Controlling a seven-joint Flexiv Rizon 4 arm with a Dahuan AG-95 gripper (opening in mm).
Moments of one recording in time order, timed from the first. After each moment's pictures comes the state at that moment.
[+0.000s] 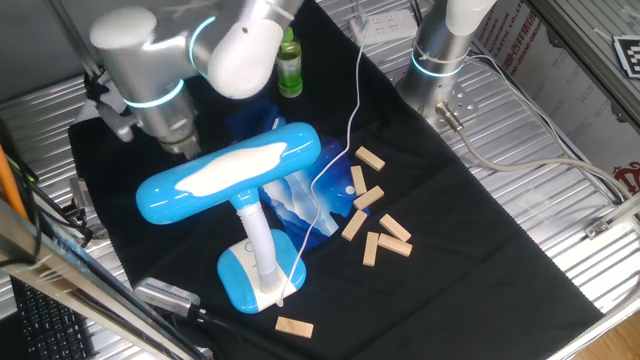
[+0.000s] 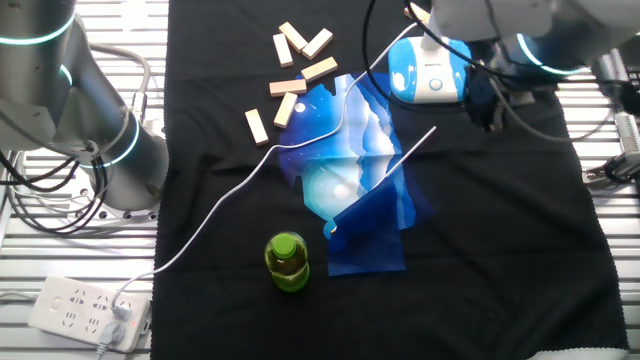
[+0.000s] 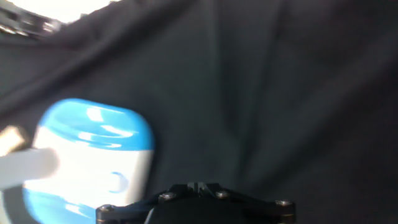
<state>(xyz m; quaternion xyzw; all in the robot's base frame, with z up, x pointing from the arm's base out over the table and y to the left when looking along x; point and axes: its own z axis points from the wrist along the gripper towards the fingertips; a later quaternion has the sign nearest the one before) 0.628 0.046 0.095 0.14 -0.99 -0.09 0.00</state>
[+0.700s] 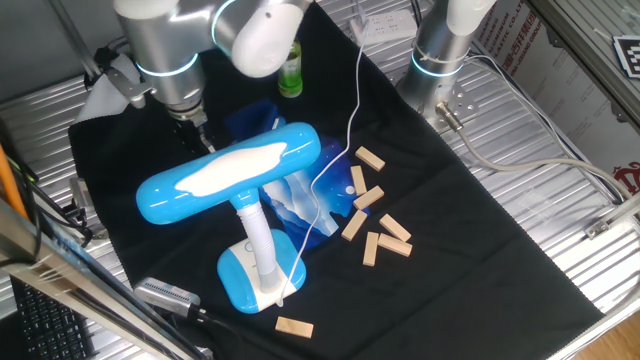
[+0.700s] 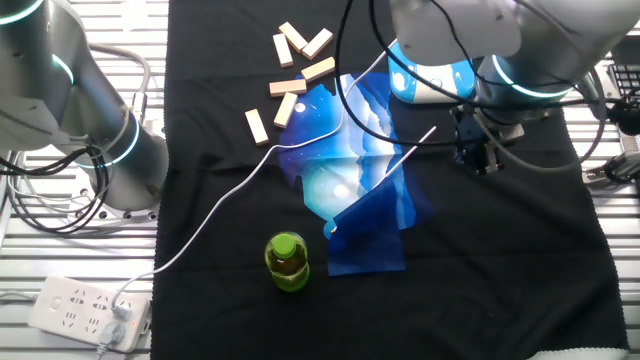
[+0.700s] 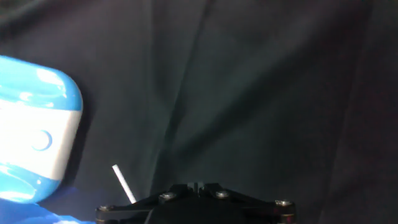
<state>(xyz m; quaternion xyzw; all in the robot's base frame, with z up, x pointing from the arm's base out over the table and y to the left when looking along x) 0.604 -0.013 0.099 0.14 -0.99 -0.04 -0.02</state>
